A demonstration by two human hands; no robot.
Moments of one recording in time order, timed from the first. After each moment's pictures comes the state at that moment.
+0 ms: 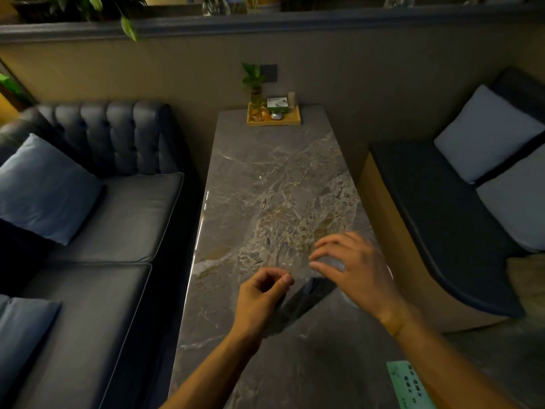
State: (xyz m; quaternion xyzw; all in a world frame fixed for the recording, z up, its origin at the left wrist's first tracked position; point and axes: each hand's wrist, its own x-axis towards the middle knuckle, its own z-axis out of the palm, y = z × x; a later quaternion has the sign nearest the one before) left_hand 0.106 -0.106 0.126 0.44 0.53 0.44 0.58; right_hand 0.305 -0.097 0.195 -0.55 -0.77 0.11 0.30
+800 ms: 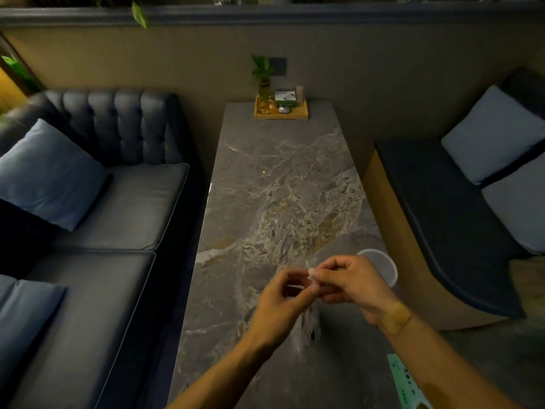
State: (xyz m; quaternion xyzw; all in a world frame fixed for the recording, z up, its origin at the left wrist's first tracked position) left_hand 0.116 -0.135 0.130 0.51 0.49 0.38 0.59; right_hand 0.278 -0.117 0.189 -0.60 -0.37 0.62 0.33
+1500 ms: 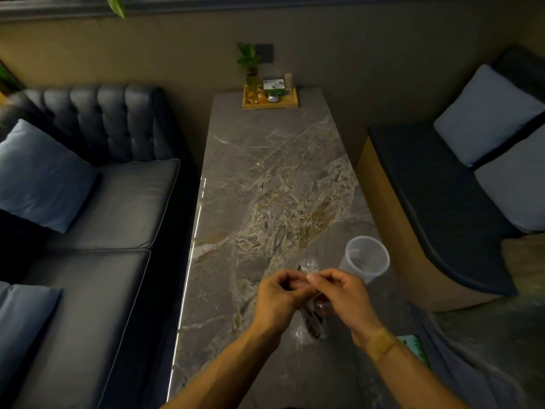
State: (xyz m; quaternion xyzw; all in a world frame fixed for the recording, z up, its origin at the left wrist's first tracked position) left_hand 0.138 -0.137 0.127 0.40 0.53 0.39 0.64; right_hand 0.273 -0.155 0.145 -0.64 -0.35 0.55 0.41
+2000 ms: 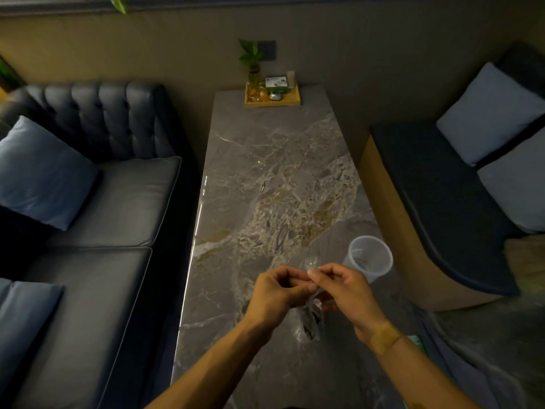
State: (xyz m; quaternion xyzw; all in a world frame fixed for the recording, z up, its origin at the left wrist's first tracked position) left_hand 0.119 -0.127 0.128 0.43 0.49 0.35 0.67; right_hand 0.272 -0.147 0.149 -0.63 -0.36 0.56 0.38
